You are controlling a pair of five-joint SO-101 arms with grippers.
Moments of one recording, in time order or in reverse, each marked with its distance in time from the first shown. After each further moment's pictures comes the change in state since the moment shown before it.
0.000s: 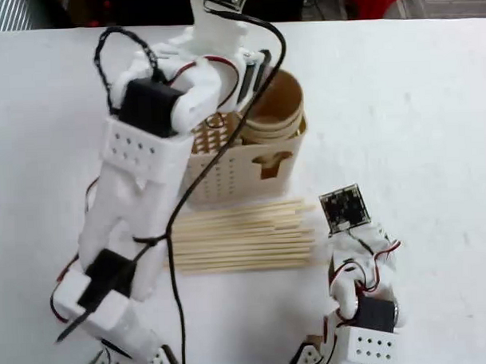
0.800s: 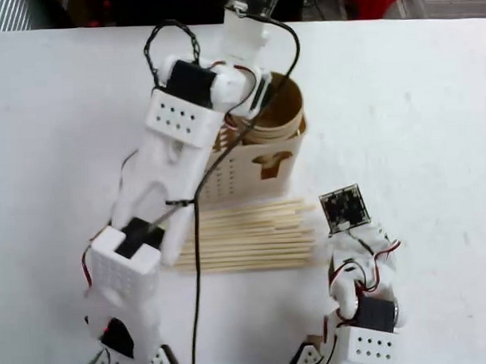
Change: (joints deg) left arm -0.9 17.8 -14.3 10.4 0.0; right arm 0.0 0.0 0.0 0.0 0.0
